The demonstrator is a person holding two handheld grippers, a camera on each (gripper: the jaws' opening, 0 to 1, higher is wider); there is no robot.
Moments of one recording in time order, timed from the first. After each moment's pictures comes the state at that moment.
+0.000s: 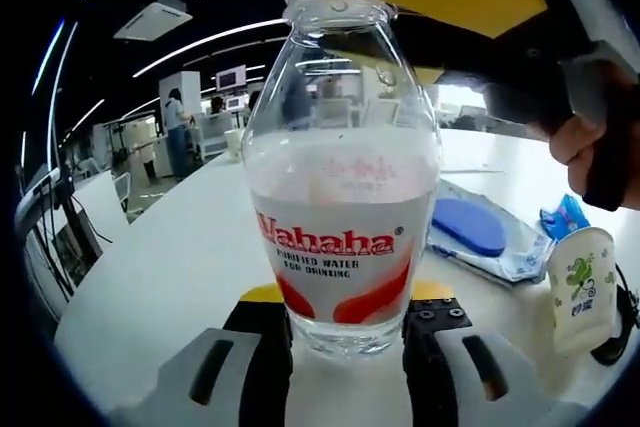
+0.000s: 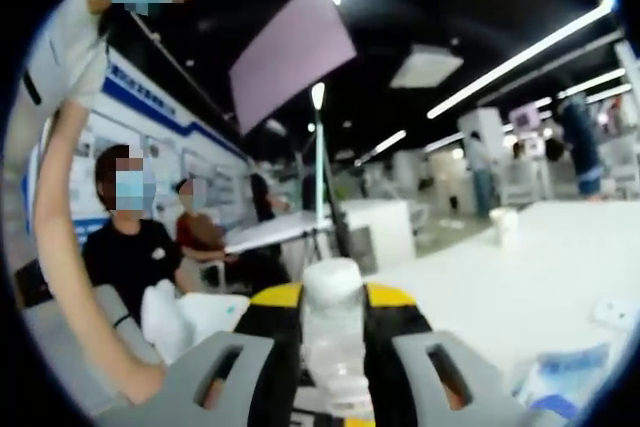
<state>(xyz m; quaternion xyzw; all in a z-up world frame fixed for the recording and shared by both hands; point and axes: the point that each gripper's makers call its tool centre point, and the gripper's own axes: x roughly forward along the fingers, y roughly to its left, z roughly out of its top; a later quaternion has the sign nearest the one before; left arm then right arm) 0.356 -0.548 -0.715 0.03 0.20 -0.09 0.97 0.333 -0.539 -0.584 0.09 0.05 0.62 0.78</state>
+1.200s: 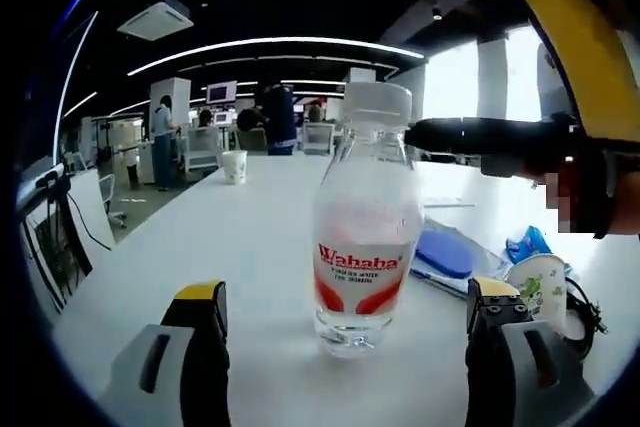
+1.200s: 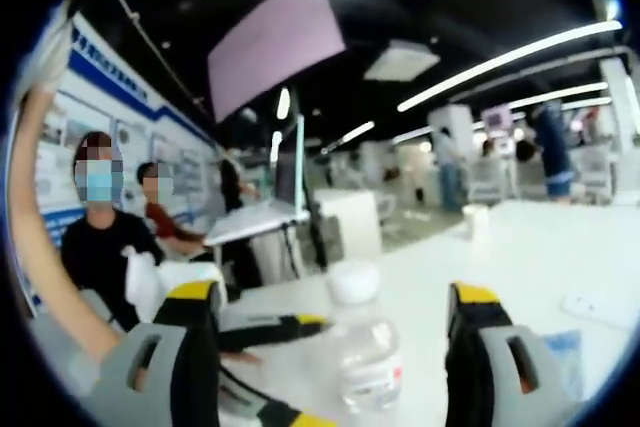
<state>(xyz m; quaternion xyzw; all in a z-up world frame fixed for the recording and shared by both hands) 0.325 -0.534 -0.670 -0.02 0.15 -0.14 0.98 0.312 -0.549 -0.570 0.06 0.07 0.55 0.83</state>
